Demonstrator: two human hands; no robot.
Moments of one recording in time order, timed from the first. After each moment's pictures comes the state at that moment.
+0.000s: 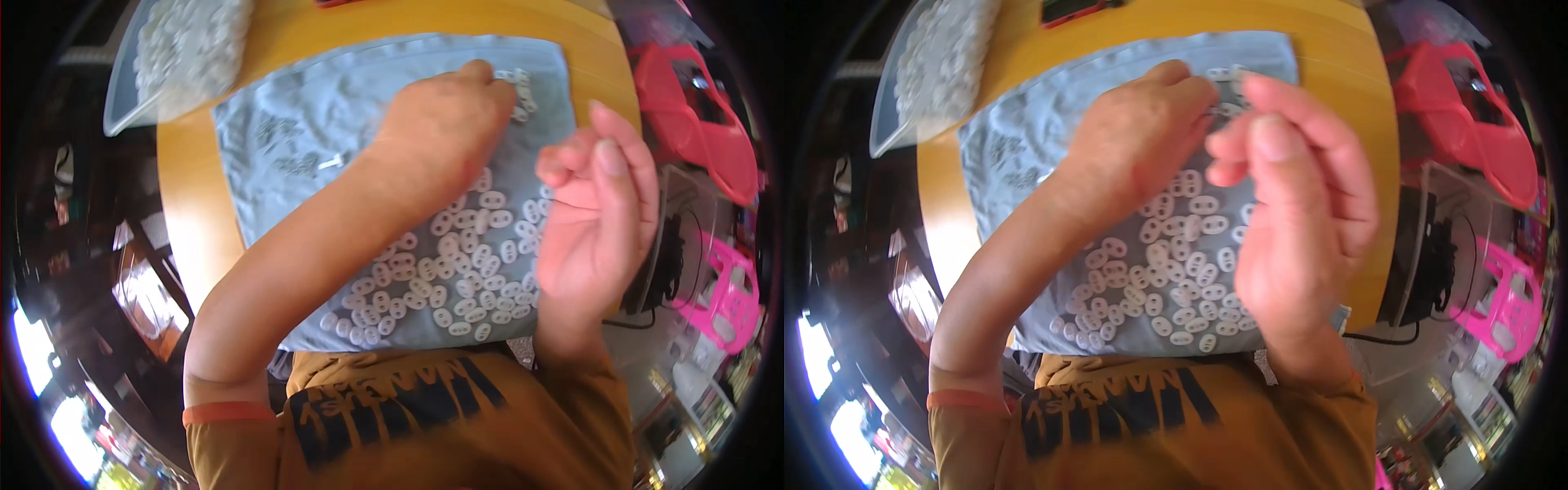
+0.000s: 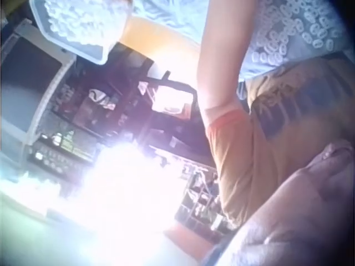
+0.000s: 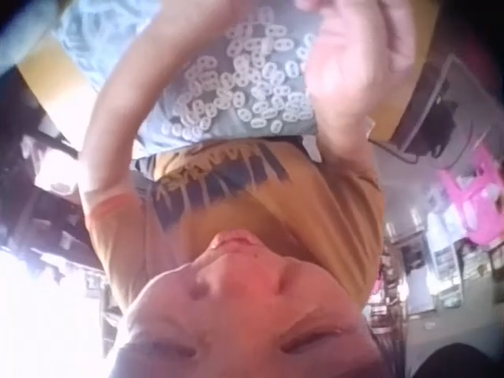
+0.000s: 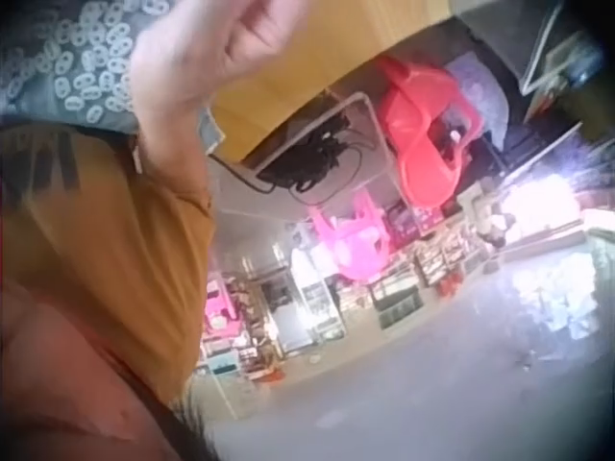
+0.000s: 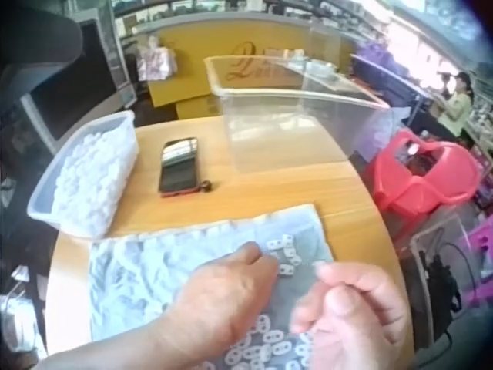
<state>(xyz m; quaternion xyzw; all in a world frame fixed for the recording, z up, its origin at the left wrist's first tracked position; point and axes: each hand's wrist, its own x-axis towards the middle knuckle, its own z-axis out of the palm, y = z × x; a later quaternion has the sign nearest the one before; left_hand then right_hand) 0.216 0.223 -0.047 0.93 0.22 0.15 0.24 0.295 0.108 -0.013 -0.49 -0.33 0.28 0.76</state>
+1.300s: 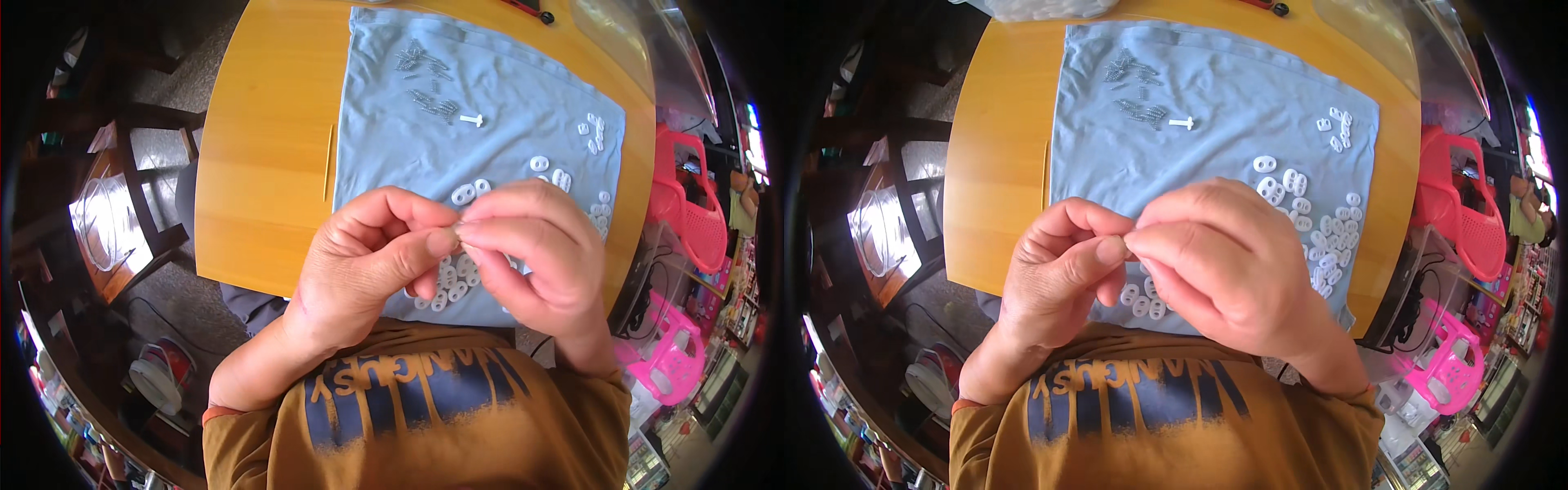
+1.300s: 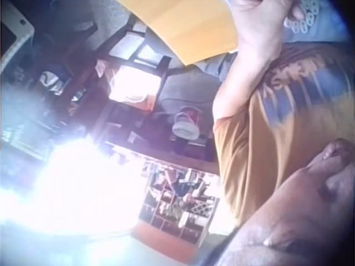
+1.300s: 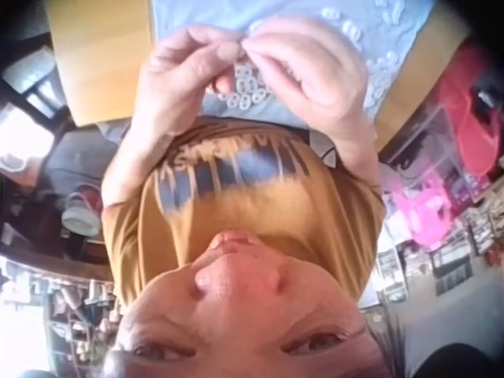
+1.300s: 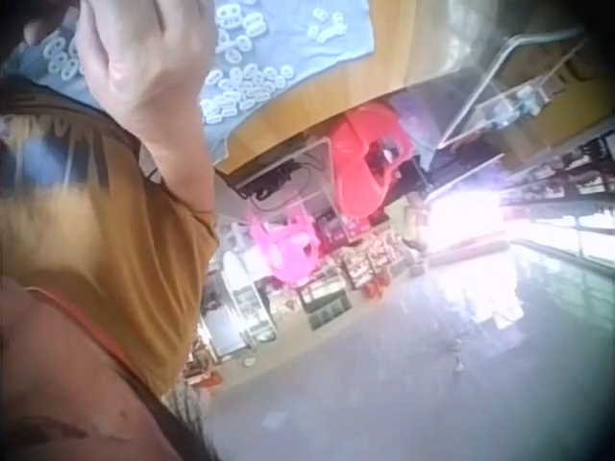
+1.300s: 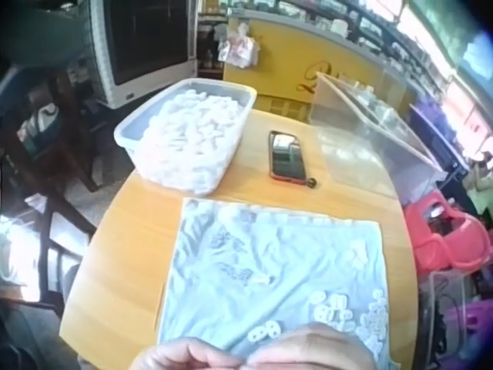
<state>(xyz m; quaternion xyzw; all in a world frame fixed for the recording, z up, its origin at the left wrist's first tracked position) 0.024 0.145 -0.027 0.22 0.31 0.33 0.87 0.203 0.132 0.005 -0.45 -0.78 0.23 0.37</state>
